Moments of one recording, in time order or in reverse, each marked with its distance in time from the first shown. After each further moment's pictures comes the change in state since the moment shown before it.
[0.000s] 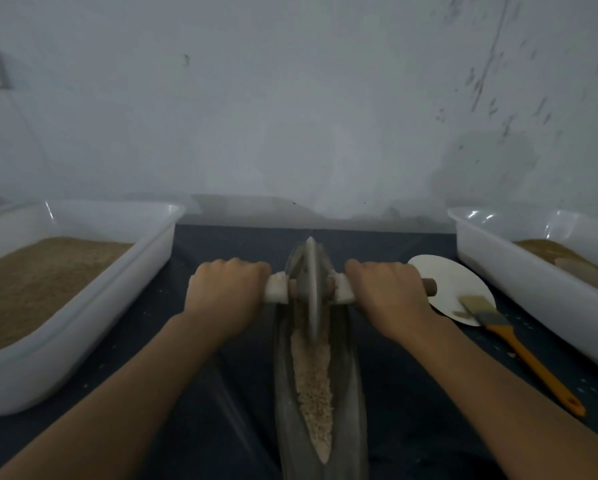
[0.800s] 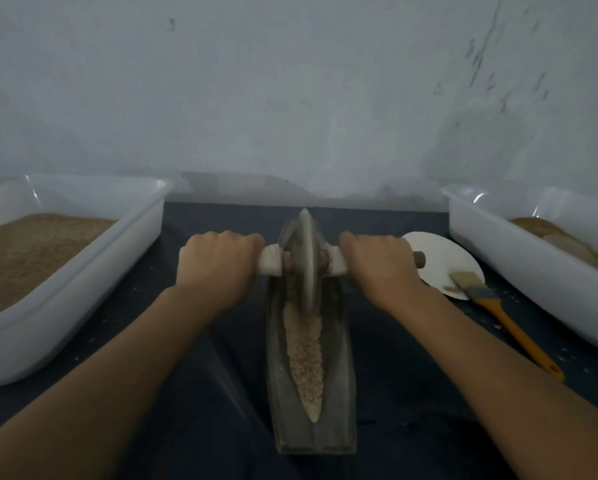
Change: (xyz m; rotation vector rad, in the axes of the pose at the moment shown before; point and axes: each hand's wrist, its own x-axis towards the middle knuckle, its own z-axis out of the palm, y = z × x) left_hand 0.002 0.002 0.002 0.026 0.033 0.000; right_hand 0.003 -0.002 -0.001 -0.037 -0.008 0.025
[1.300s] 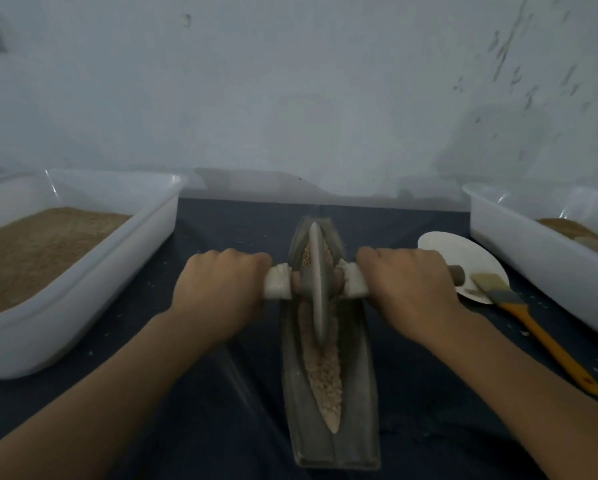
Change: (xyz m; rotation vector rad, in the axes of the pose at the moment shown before) left_hand -0.033 0.002 -0.018 -0.070 -0.110 -0.030; right_hand -0.031 -0.006 -0.025 -0.051 0.031 -0.097
